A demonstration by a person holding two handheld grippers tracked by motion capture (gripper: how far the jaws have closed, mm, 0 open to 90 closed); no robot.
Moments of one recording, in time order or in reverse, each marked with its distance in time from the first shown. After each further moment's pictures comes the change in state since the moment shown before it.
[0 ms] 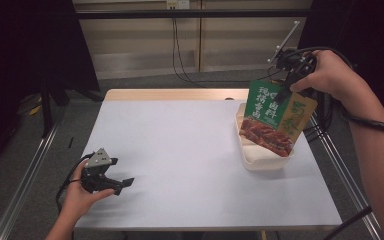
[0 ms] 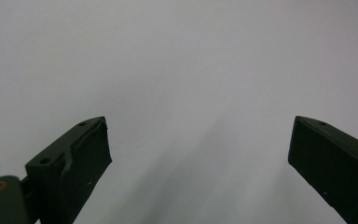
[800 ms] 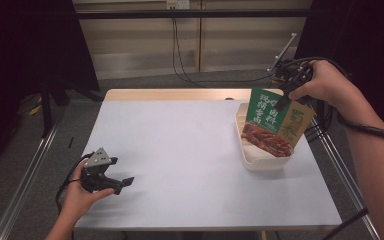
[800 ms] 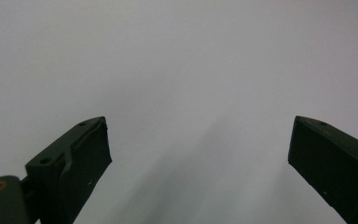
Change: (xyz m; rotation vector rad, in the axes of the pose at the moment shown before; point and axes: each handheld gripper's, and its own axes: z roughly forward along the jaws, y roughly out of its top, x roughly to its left) left arm 0.001 0.000 0.000 -0.018 -0.006 -0.006; right arm -0.007 -0.007 0.025 0.034 0.022 0.042
